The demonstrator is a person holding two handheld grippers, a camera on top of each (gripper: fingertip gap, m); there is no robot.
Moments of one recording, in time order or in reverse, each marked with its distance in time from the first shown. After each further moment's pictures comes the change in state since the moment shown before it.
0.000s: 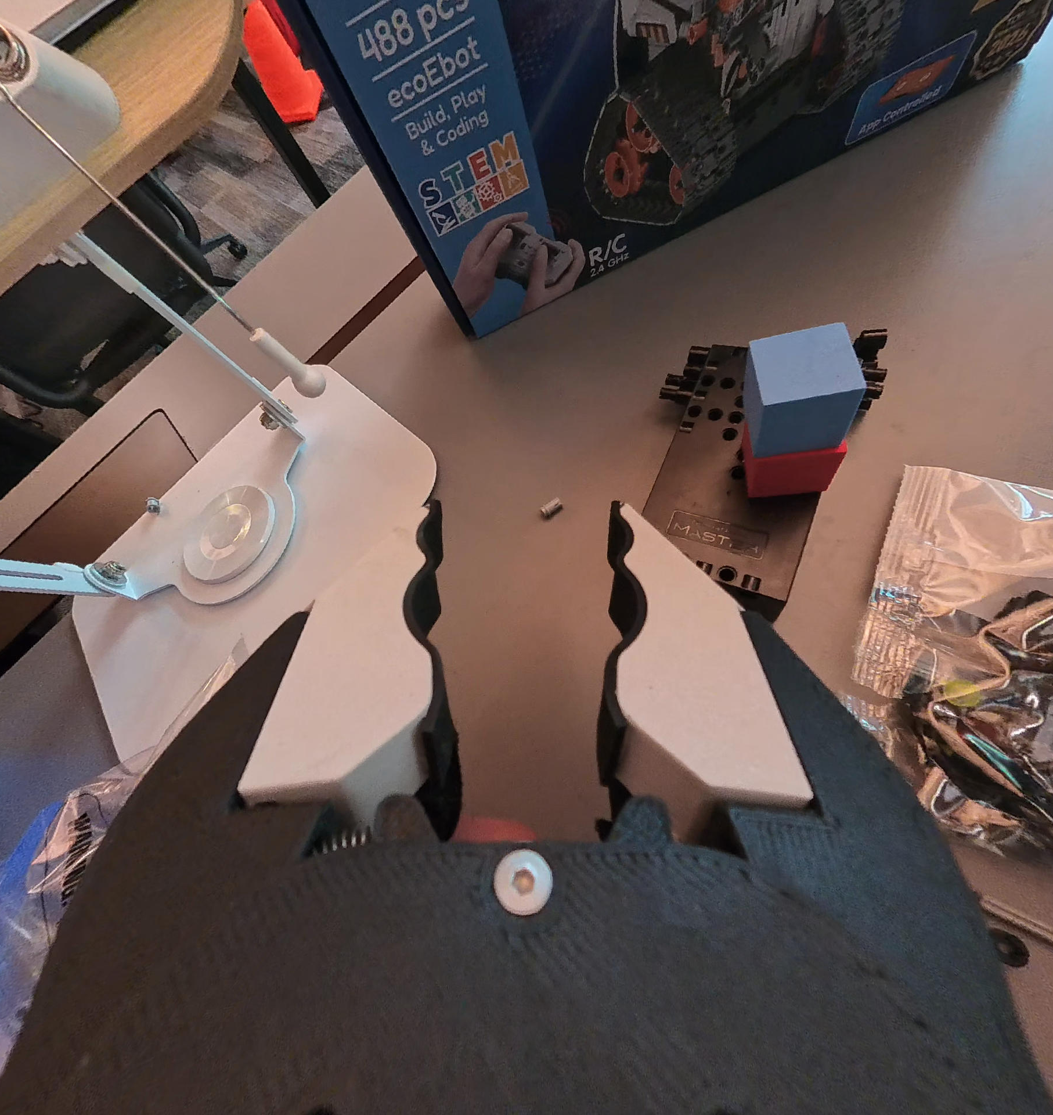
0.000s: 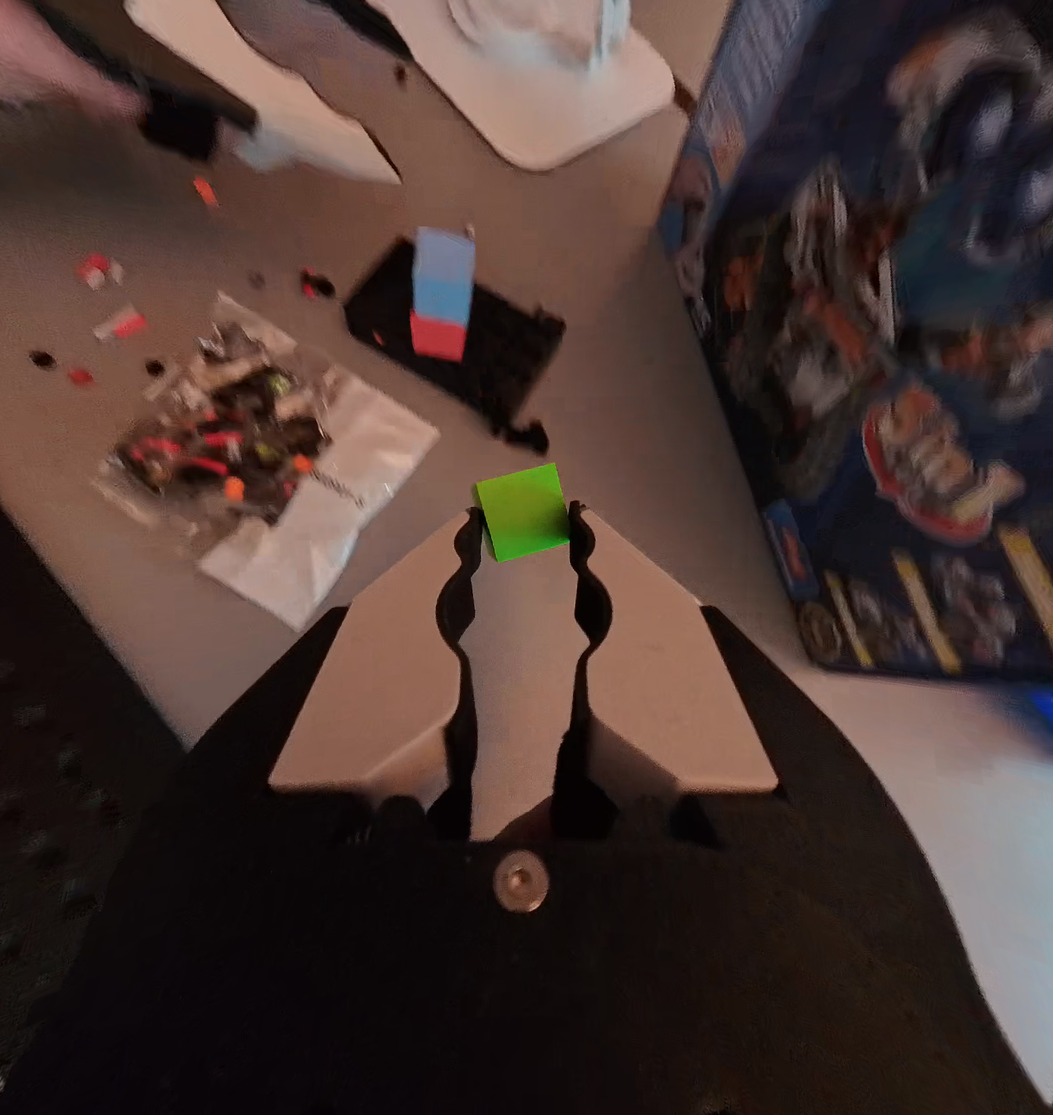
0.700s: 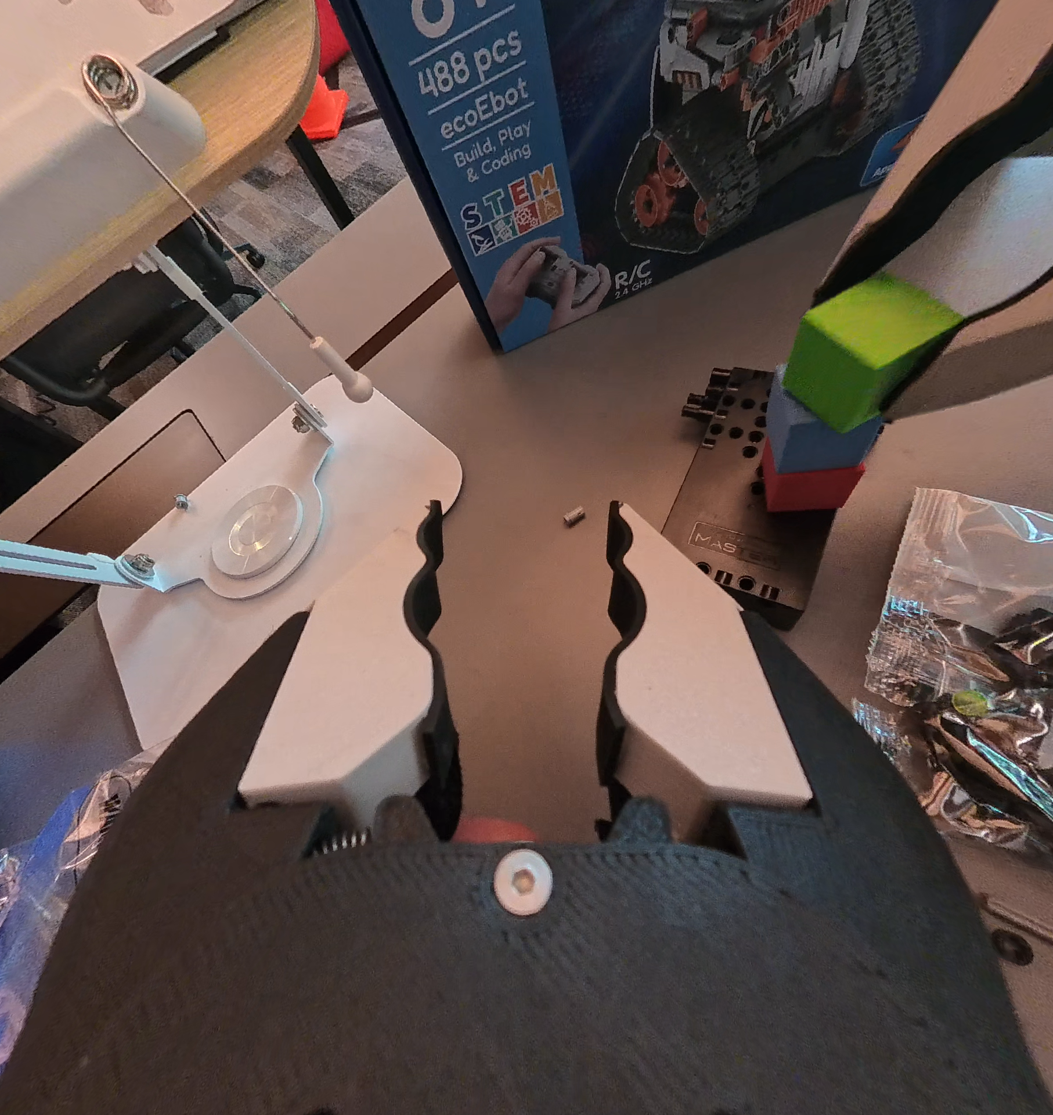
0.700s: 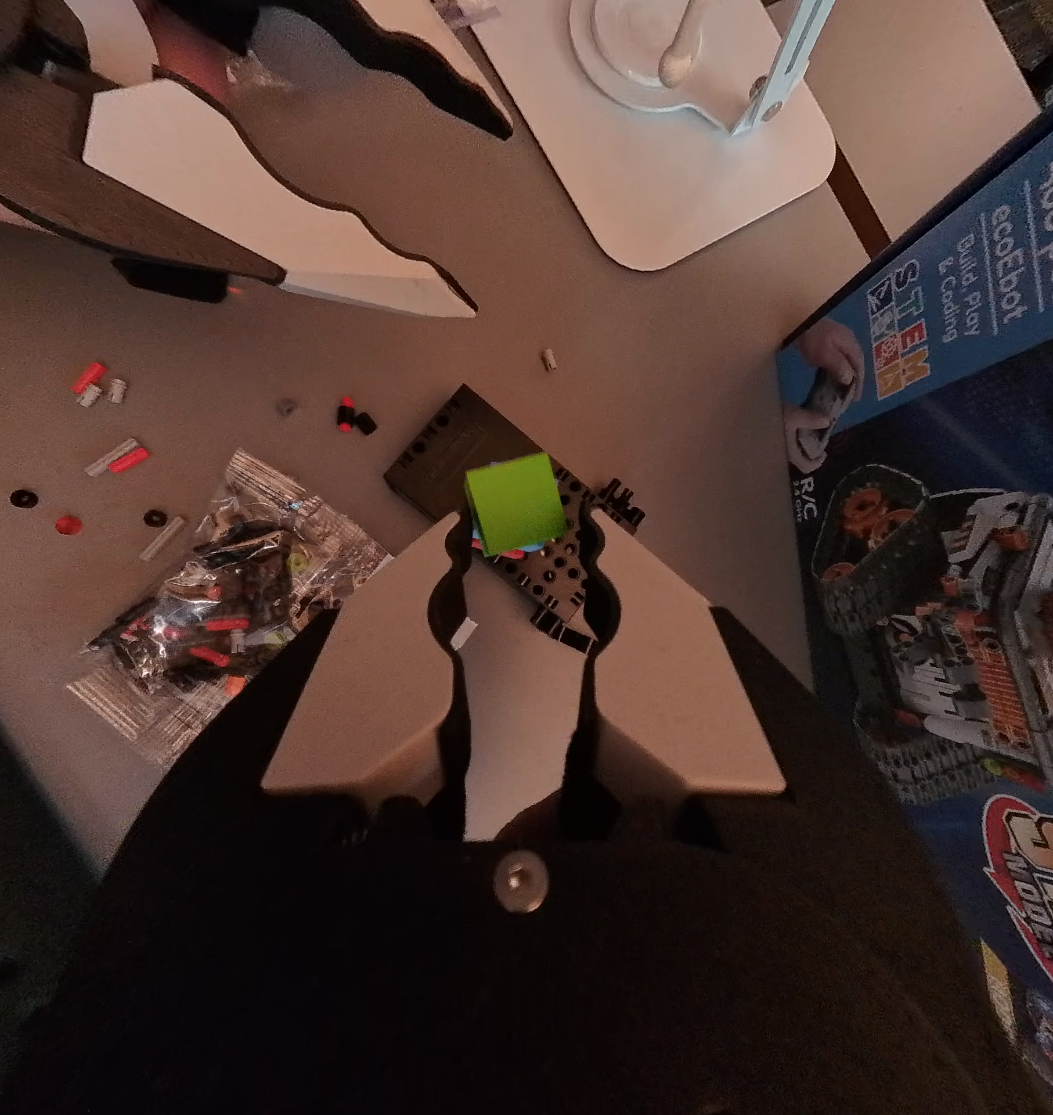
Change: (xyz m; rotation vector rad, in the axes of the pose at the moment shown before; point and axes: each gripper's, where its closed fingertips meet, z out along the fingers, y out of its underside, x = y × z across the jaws) left arm -0.012 -0.005 -0.007 0.028 -0.018 -0.031; right arm -0.034 -0.076 0.100 -0.128 -0.109 -0.125
